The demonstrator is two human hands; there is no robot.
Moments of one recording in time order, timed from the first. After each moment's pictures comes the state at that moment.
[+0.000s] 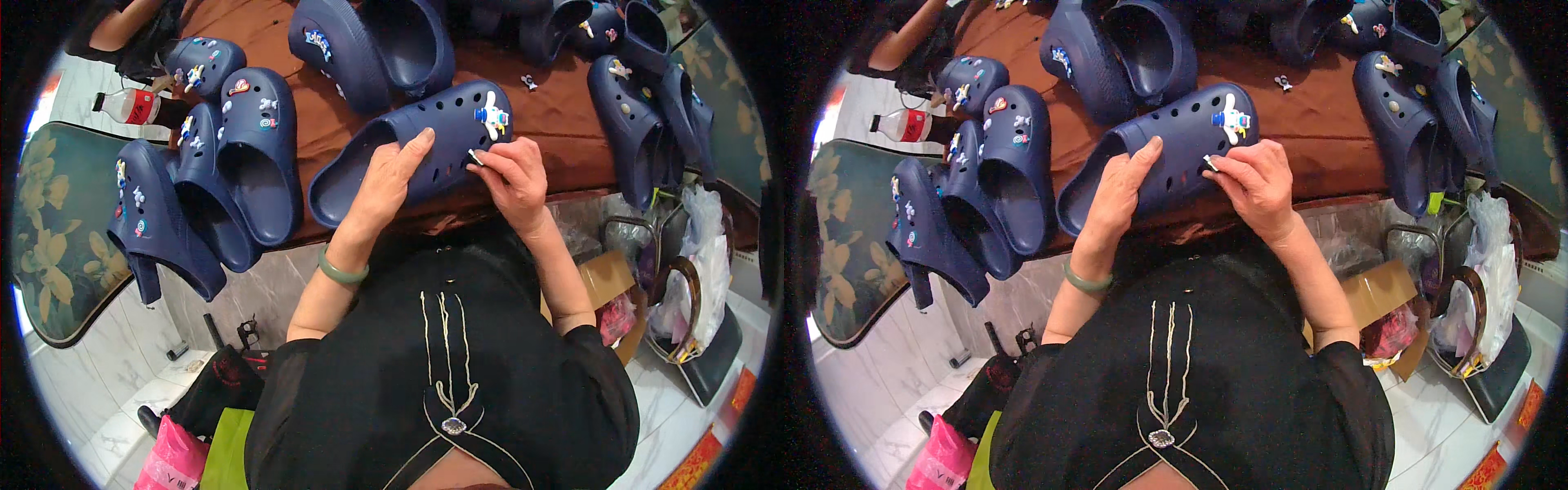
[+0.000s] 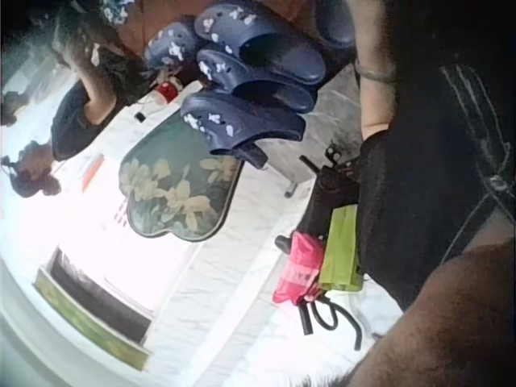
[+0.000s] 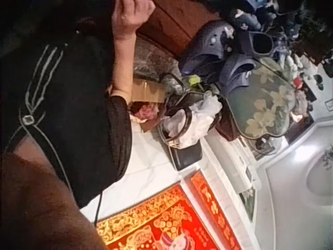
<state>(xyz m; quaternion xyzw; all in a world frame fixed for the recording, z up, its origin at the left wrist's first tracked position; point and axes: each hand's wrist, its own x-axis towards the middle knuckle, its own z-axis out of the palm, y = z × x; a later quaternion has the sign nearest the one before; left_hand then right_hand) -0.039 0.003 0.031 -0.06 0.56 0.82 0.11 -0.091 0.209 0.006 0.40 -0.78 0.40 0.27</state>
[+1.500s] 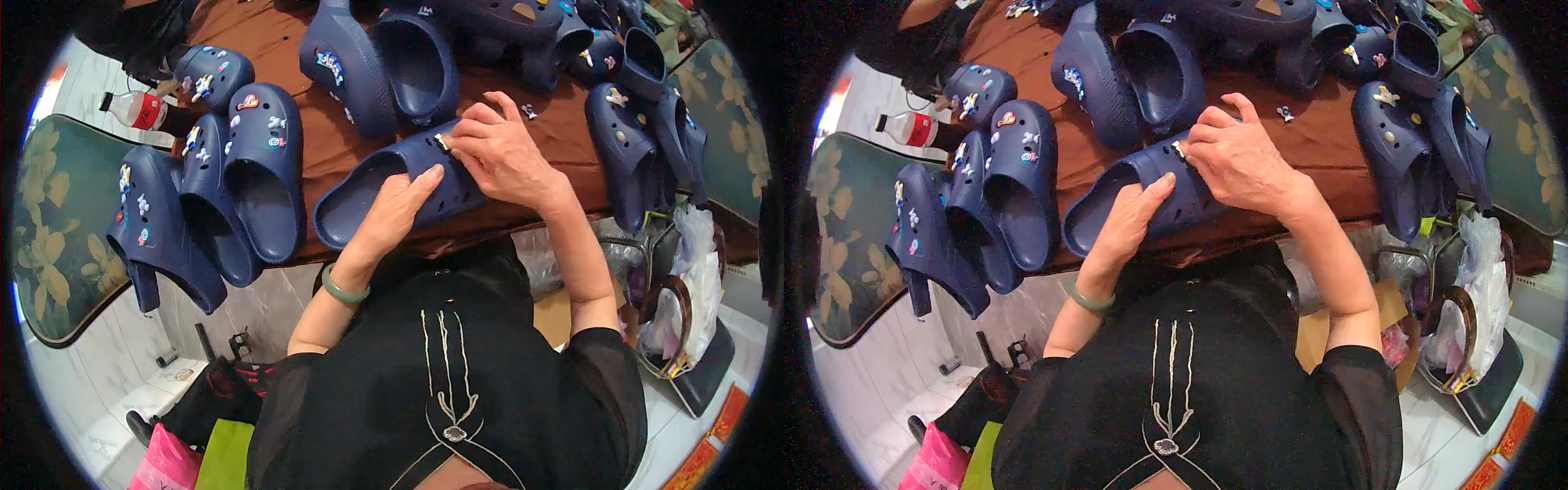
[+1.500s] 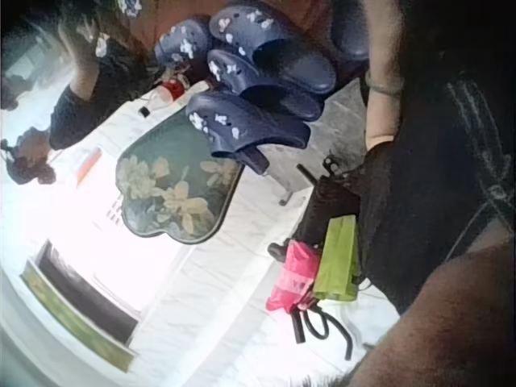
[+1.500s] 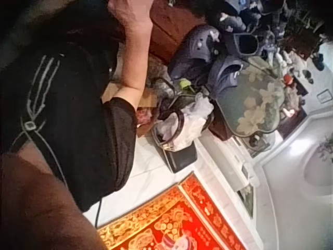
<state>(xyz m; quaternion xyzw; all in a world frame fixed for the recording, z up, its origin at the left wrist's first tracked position) -0.031 0.011 0.036 -0.09 0.57 0.81 0.09 -0.148 0.175 0.068 0.56 -0.79 0.21 0.11</state>
